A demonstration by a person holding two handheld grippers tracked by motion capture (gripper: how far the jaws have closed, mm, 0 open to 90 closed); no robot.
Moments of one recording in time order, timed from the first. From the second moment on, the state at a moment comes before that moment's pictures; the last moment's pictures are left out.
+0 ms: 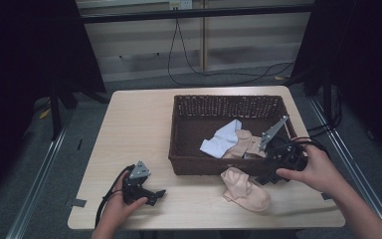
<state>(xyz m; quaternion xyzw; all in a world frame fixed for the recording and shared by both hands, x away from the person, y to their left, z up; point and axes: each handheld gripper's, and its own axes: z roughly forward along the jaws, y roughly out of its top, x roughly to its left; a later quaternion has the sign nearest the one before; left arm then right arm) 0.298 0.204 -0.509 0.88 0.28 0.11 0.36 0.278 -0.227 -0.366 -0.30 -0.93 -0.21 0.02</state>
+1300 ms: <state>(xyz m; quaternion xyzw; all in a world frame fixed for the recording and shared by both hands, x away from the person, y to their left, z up) 0.298 0.204 -0.509 0.88 0.28 0.11 0.36 0.249 -0.284 -0.416 -0.28 -0.92 -0.28 -0.03</state>
